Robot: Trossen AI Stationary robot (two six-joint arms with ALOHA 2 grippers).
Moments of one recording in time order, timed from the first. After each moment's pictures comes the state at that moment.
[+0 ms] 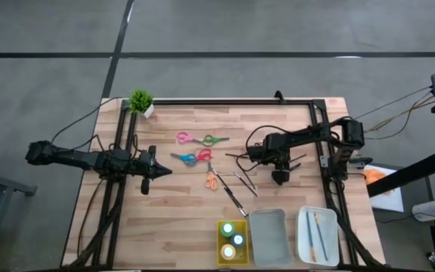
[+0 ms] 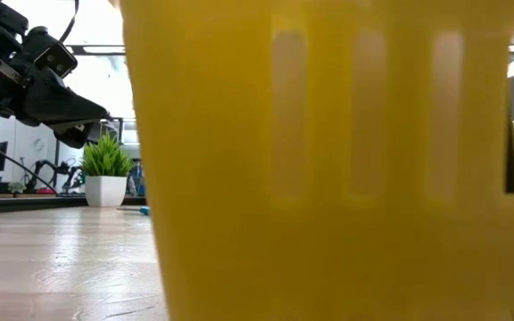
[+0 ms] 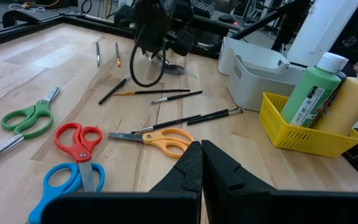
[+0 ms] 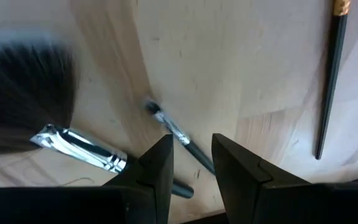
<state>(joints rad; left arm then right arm) -0.12 0.27 0.00 0.02 -0.06 -0.26 -0.14 1.80 0.99 -1.13 0.16 0.07</state>
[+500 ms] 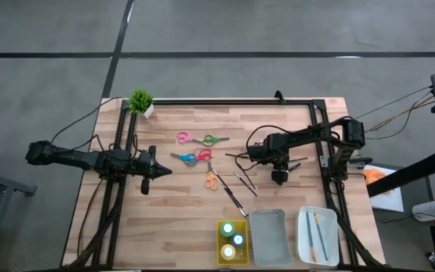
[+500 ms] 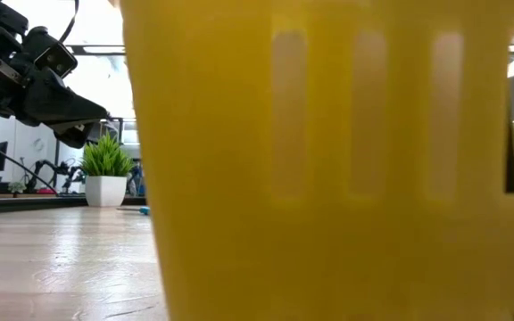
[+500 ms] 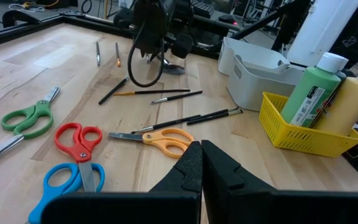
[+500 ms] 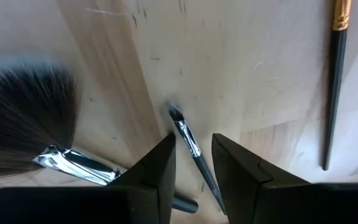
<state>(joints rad) -0.12 0.27 0.00 0.02 -0.06 -0.26 -0.14 1.80 0.97 -1.06 0.15 0.10</state>
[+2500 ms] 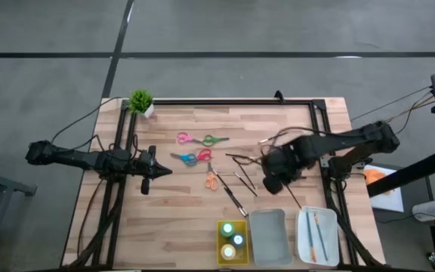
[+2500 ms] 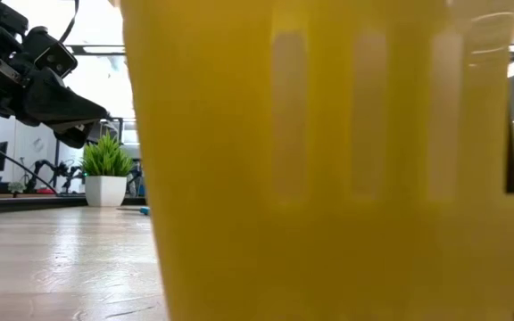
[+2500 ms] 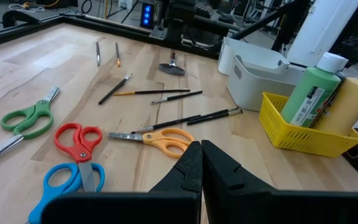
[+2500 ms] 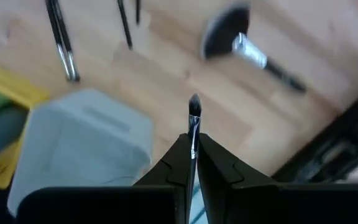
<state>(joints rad) -0.12 0.27 0.00 0.02 -0.06 -0.26 0.22 1.48 1.38 -1.43 -0.12 1.25</state>
